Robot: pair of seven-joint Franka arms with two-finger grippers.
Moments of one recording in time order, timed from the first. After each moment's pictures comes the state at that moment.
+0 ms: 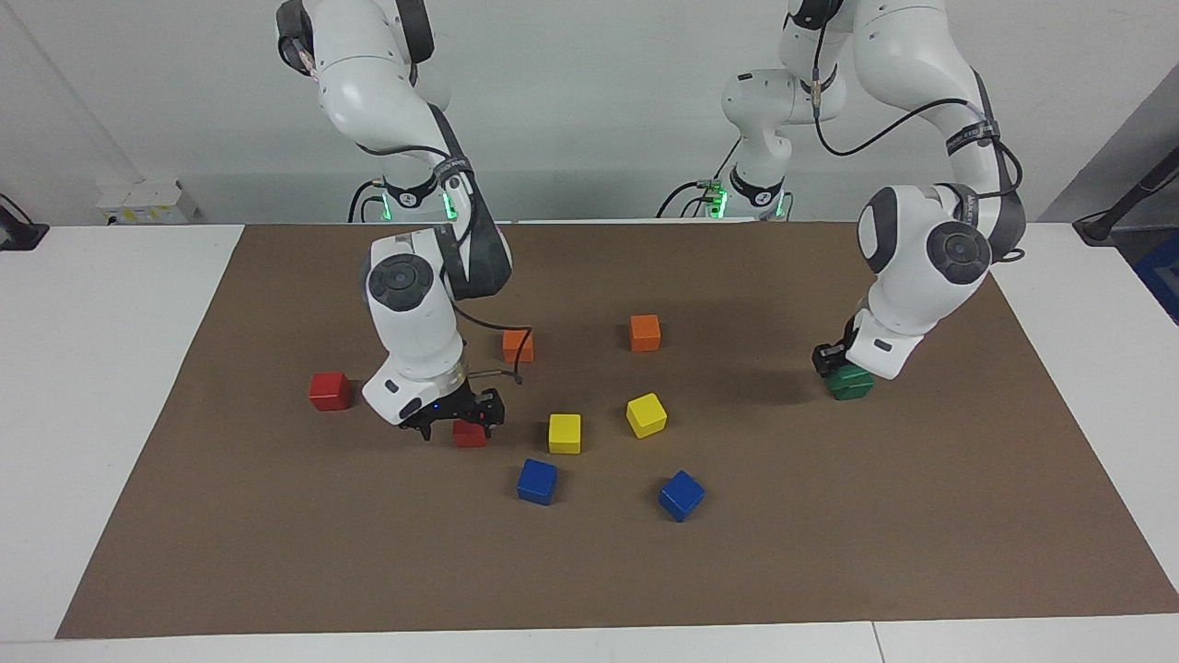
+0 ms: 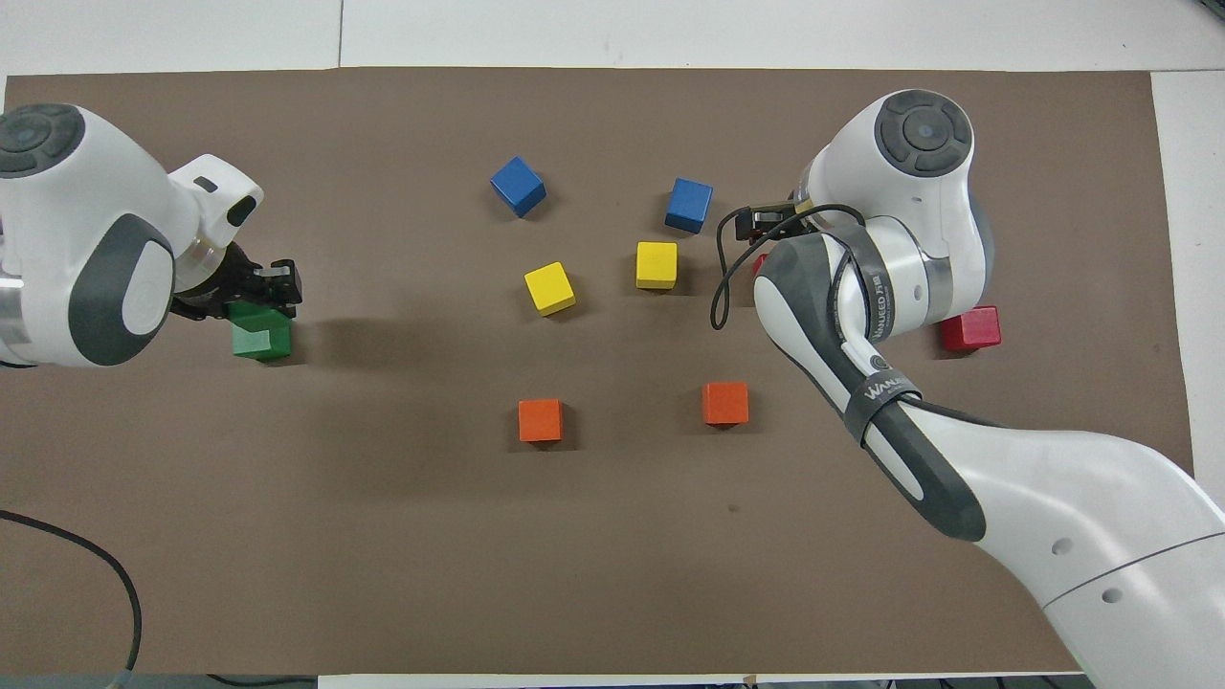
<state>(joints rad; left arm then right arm) 0.01 0.25 -0.11 -1.80 0.06 1.89 -0.20 0.27 0.49 -0.01 -1.61 0.00 2.17 0.26</state>
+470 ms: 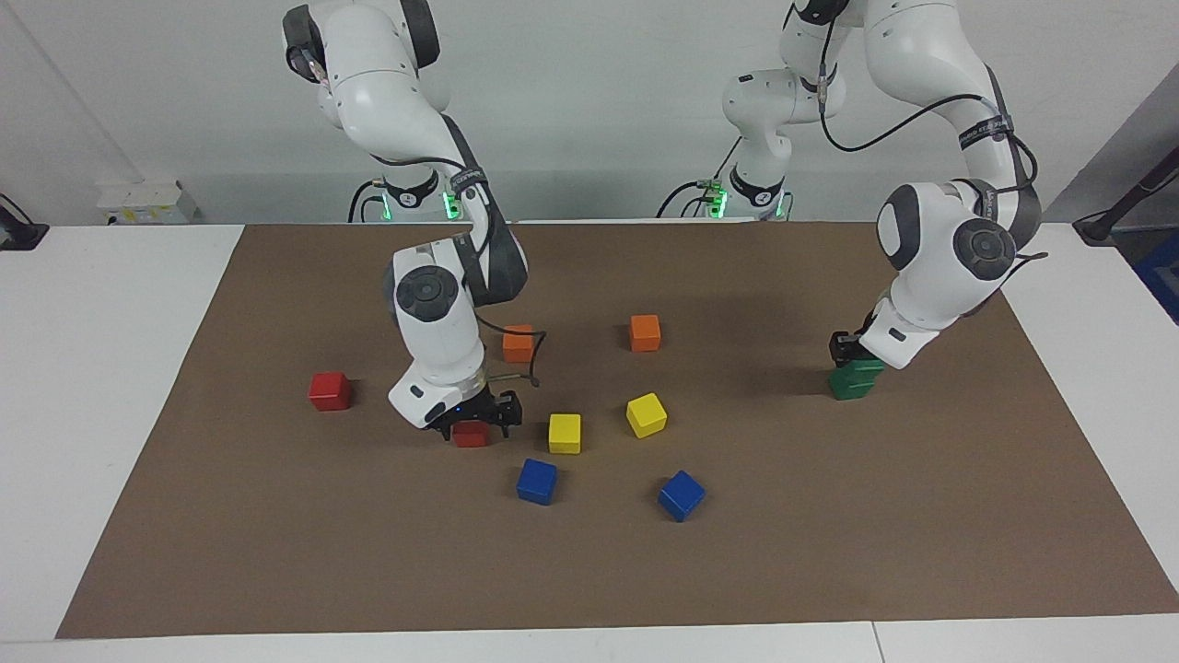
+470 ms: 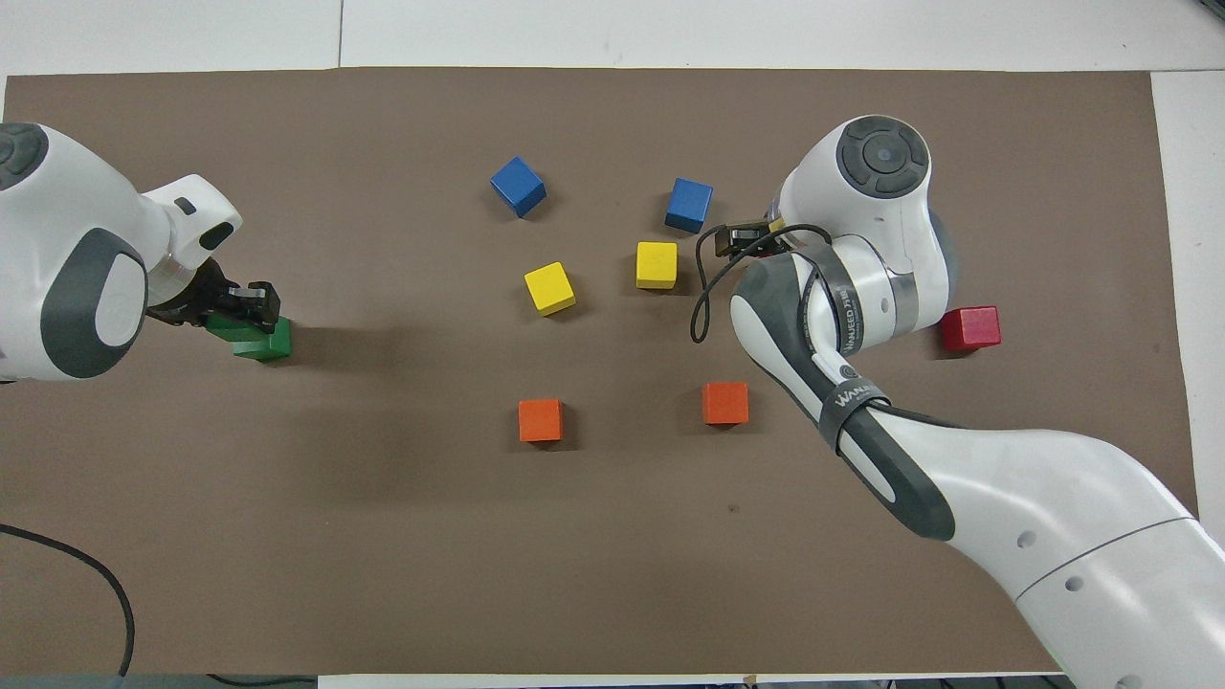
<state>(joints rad) 0.05 0.24 -0.11 -1.85 0.06 1.92 -0.02 0.29 0.51 0.00 -1.64 0.00 2.21 0.29</state>
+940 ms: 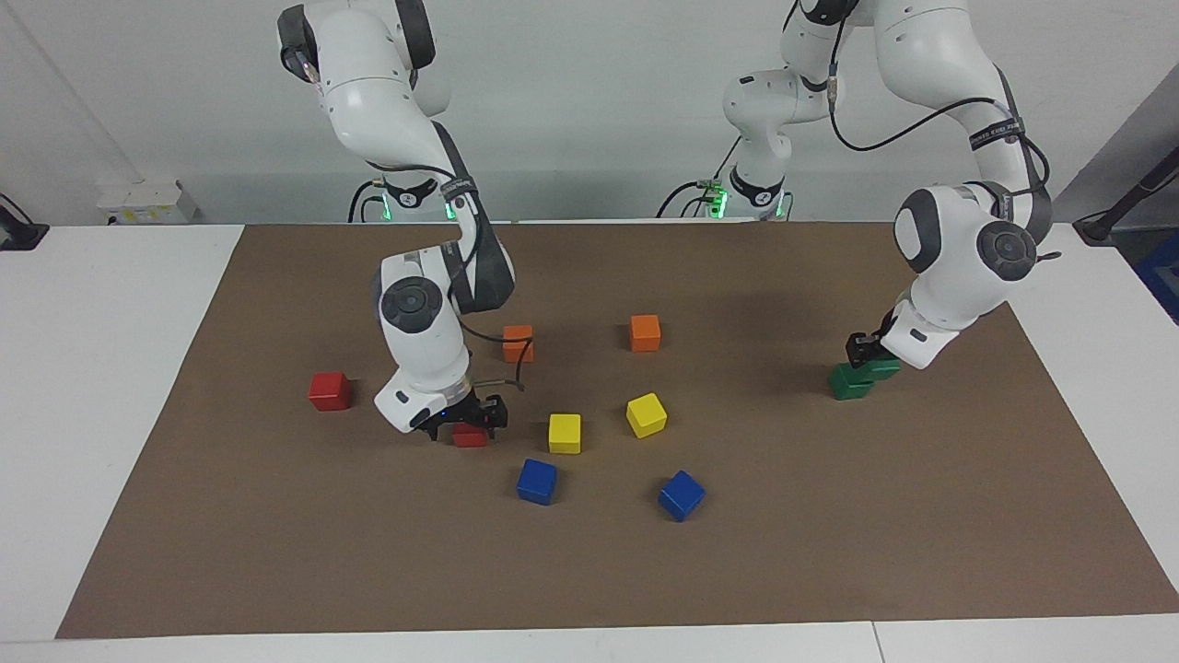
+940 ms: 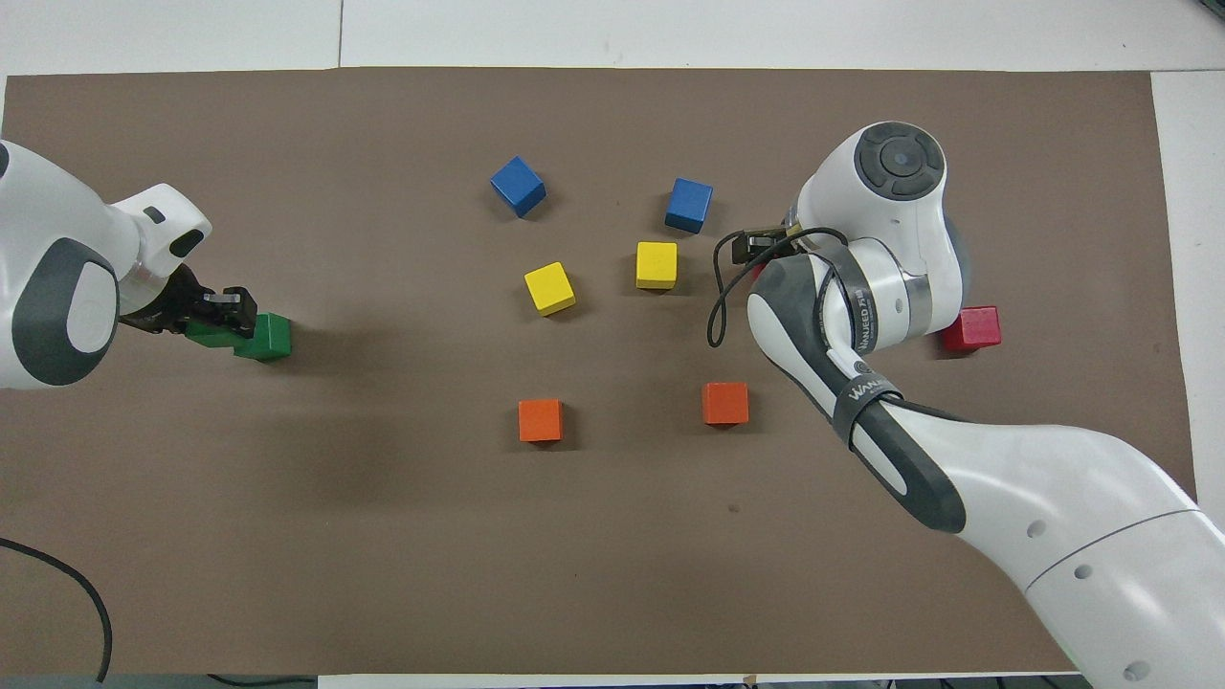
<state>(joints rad) 0.10 0.24 -0.11 -1.88 0.05 1.95 -0.01 0.27 0.51 -0.01 -1.68 0.00 2.21 0.27</state>
